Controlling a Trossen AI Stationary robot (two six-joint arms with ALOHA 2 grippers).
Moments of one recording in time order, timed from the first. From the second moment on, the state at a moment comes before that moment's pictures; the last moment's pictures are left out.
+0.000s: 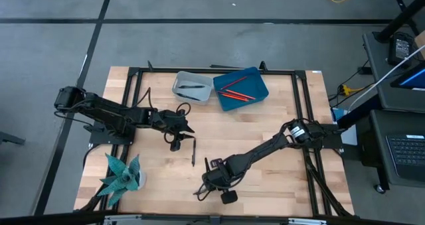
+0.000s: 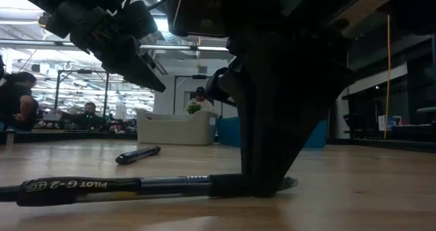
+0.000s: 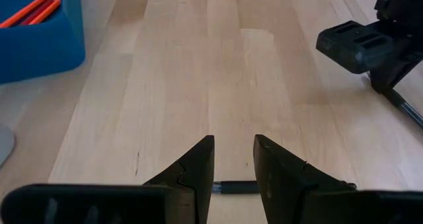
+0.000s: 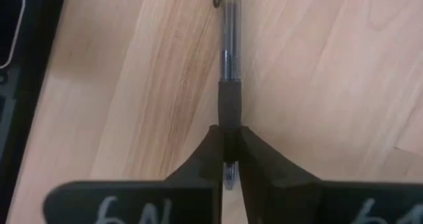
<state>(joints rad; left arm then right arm) -0.05 1.24 0.51 0.11 0.02 -0.08 0.43 2.28 1.71 -0.70 -0.11 0.13</state>
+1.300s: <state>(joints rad) 0.14 1.23 0.39 0.60 0.16 0.16 0.22 1.70 1.07 -0.17 0.21 -0.03</state>
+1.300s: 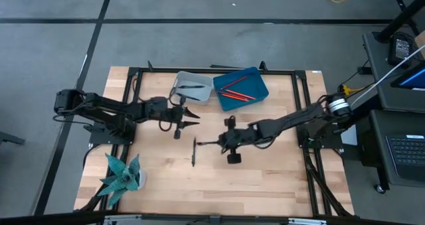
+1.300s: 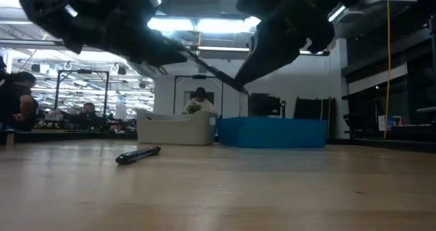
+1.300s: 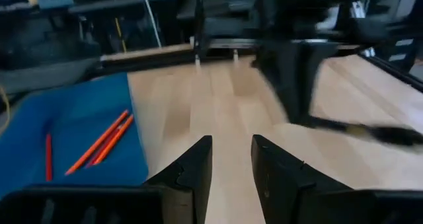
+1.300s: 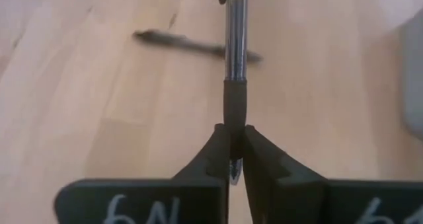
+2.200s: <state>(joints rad) 0.21 1.23 0.22 0.98 0.17 0.24 -0.05 1.57 0.71 0.48 -0.19 -0.06</state>
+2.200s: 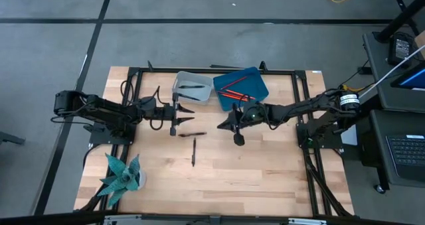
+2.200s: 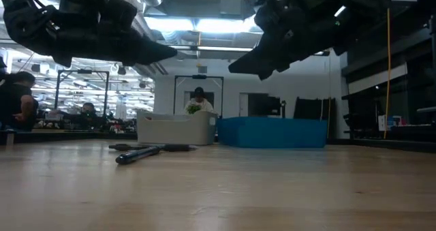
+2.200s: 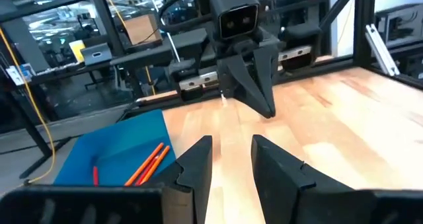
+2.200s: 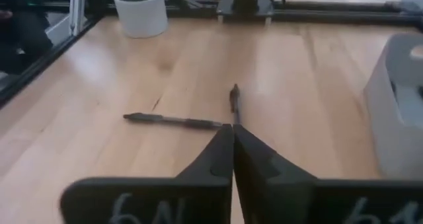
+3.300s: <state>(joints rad) 0.07 1.24 0.67 -0.26 0.09 0.12 -0.12 1.67 0.92 0.17 -0.18 -0.15</state>
